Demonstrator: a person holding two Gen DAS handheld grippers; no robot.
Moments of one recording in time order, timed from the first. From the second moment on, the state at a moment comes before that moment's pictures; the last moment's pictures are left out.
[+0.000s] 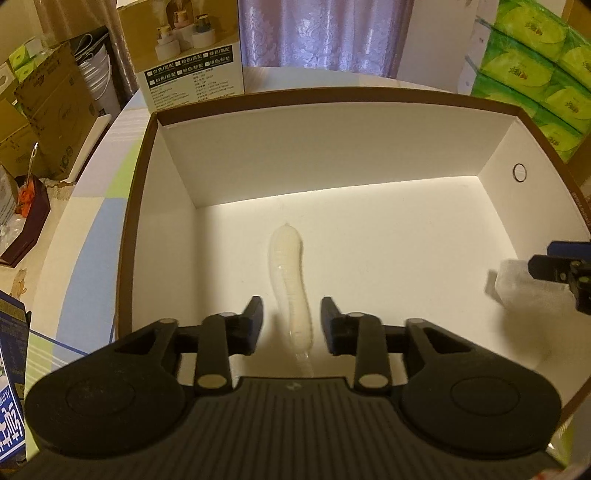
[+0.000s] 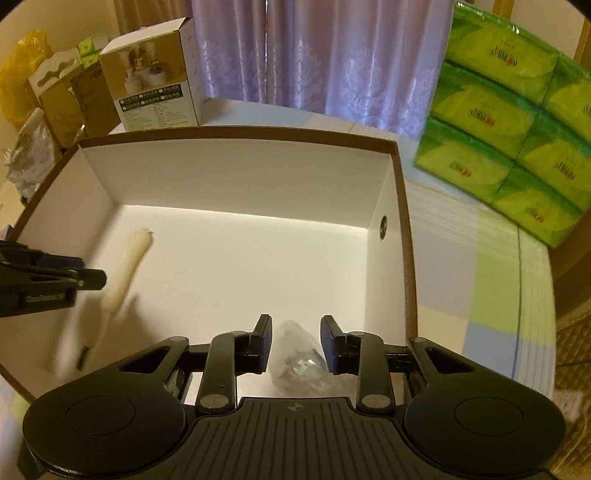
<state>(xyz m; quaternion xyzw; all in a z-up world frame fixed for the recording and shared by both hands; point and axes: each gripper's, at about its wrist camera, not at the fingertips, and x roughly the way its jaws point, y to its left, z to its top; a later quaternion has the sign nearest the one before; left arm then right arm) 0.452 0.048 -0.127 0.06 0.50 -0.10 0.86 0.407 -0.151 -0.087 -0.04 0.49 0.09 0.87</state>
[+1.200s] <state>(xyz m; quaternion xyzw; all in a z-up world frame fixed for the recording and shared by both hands) 0.334 0.048 -0.049 0.07 0.43 -0.13 0.89 0.299 -0.172 -0.031 0.01 0.43 0.12 0.90</state>
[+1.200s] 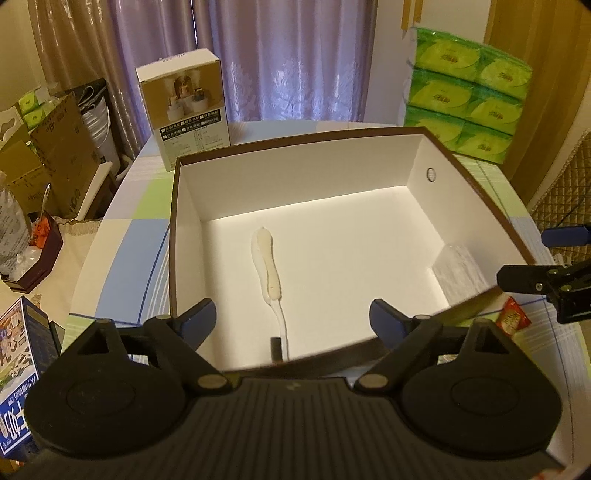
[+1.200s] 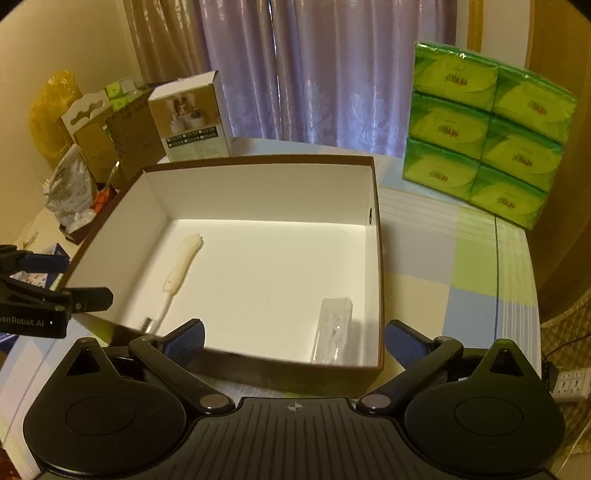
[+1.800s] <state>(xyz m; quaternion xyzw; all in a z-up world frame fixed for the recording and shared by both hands) 0.240 0.054 -0.033 0.06 0.42 -0.13 0.90 0.221 -0.176 -0.013 0.02 0.40 0.14 0.90</state>
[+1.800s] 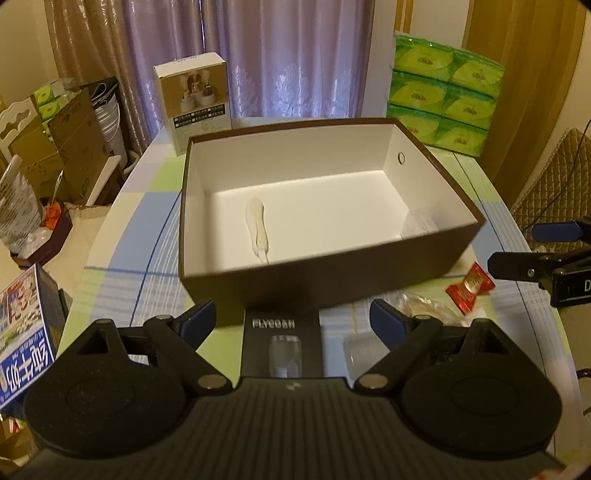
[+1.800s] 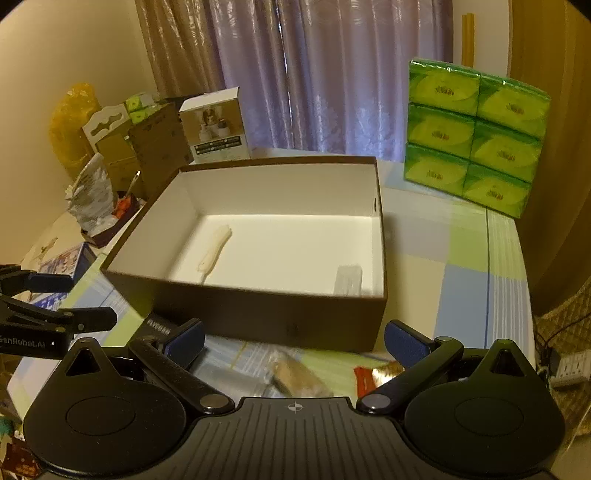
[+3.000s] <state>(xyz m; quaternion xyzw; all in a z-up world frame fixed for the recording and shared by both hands) 0.107 0.036 -0.044 0.04 0.43 -0.10 0.90 0.112 -0.206 -0.026 0.03 0.41 0.17 0.89</state>
